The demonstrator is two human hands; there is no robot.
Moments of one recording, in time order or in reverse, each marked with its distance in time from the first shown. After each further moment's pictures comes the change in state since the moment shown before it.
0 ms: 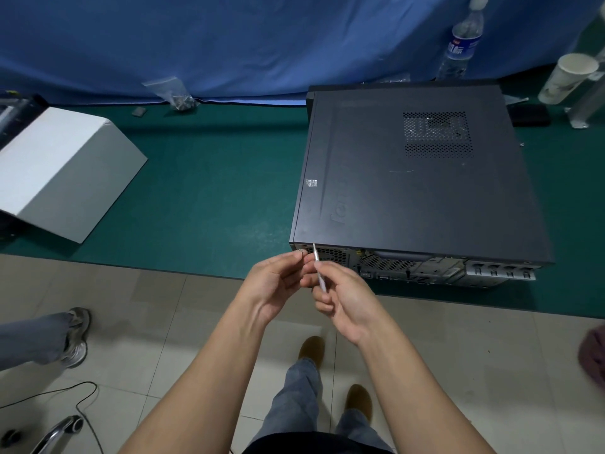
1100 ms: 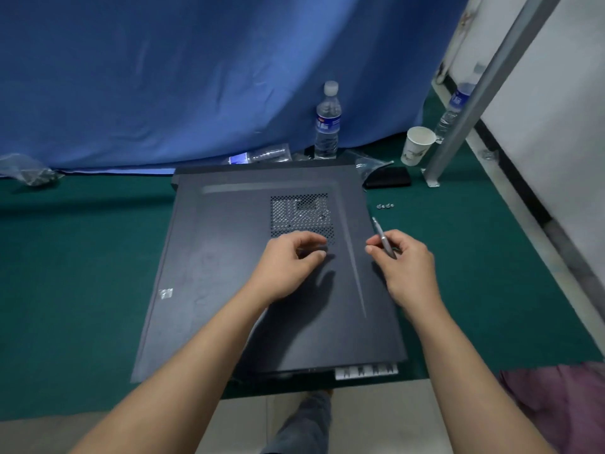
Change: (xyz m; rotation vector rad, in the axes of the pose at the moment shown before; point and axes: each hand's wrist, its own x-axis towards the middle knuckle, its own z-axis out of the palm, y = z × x) left_hand 0.105 0.022 0.249 1.107 -0.338 0.608; right_hand -0.006 -0.227 -0.191 -0.868 0.764 -0.709
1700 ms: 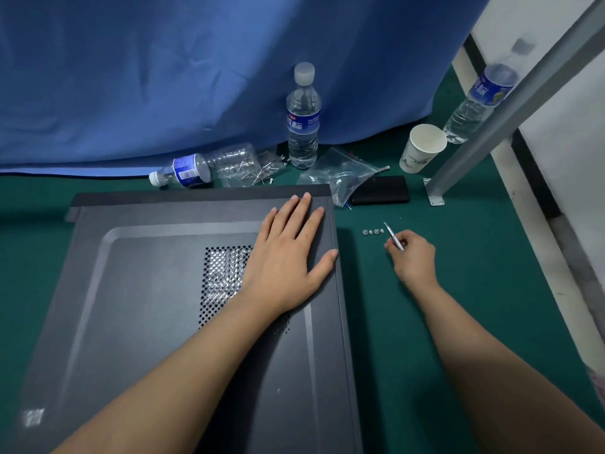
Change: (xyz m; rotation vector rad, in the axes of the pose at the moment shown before) left_hand 0.151 -0.006 0.051 0.791 0.091 0.207; right_hand 0.208 0.134 0.008 -0.291 -0.031 0.287
